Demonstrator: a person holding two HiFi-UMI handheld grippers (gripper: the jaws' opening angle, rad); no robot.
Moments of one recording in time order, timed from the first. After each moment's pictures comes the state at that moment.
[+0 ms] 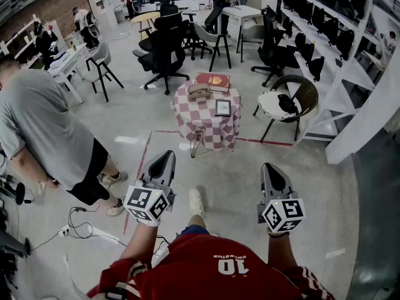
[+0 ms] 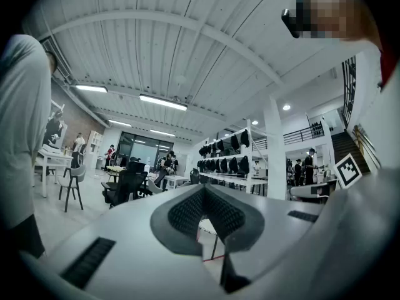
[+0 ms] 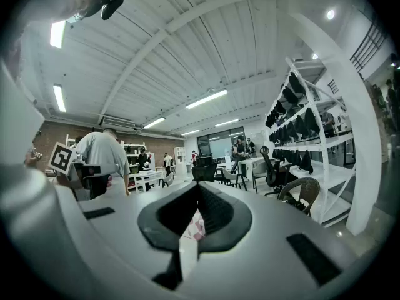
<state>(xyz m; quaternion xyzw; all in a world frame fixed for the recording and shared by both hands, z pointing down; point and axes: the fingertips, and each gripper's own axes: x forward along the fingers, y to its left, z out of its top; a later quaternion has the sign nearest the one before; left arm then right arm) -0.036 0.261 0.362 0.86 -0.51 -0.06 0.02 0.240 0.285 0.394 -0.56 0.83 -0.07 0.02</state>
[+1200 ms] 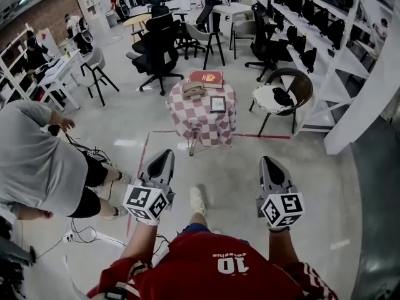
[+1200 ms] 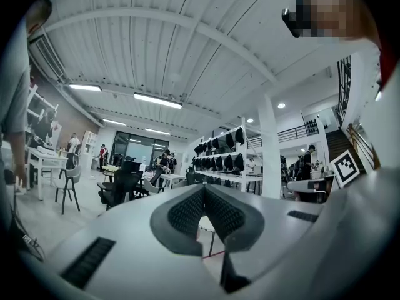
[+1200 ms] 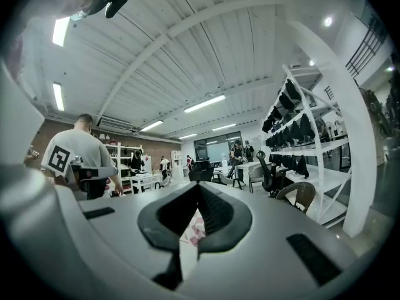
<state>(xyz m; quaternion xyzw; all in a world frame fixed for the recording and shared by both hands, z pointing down) -0.020 0.275 0.363 0.87 -0.50 -0.05 0.01 0.251 0.301 0.385 -0.57 0.82 -0.06 0.03</state>
